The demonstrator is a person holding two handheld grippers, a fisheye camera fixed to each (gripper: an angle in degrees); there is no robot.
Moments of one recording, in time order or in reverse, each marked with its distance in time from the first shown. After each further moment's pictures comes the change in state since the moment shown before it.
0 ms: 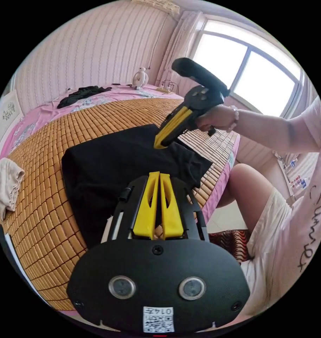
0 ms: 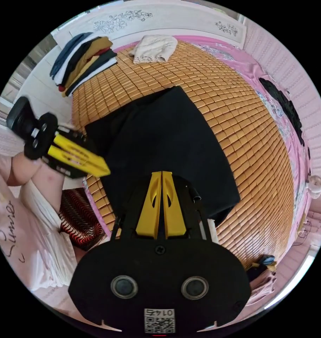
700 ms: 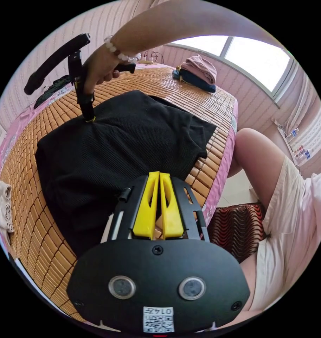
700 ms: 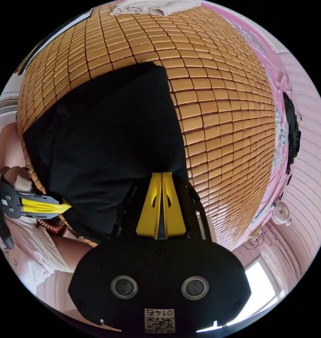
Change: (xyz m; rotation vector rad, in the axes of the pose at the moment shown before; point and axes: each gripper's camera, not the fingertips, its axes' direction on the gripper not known) left arm 0.051 0.019 0.063 -0.217 0.018 0.149; right arm 0.022 -0.190 0.053 -0.423 0.251 -0.153
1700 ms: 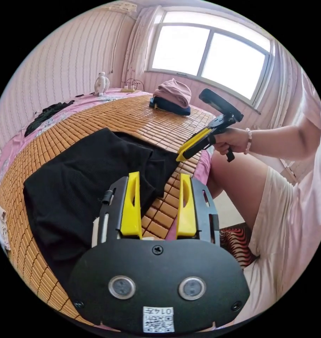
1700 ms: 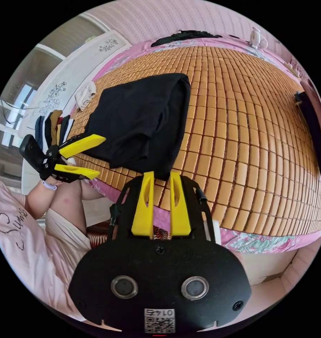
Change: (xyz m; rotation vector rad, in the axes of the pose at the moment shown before) left arm 0.125 -0.017 -0.019 0.219 0.057 0.092; right arm -0.139 0.478 0.218 0.570 -0.598 0.886
